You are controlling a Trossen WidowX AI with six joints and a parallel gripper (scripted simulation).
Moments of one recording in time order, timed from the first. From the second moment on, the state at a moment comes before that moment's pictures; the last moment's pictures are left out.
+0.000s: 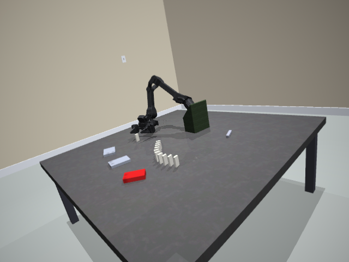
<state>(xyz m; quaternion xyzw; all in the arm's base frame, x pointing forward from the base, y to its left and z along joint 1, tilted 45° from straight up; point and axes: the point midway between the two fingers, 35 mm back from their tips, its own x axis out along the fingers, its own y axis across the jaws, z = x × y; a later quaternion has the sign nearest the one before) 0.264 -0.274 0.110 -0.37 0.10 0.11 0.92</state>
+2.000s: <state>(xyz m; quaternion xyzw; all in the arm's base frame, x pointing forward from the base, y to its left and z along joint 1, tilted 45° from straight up) 0.302 -0.222 0.154 0.18 0.37 -0.63 0.66</state>
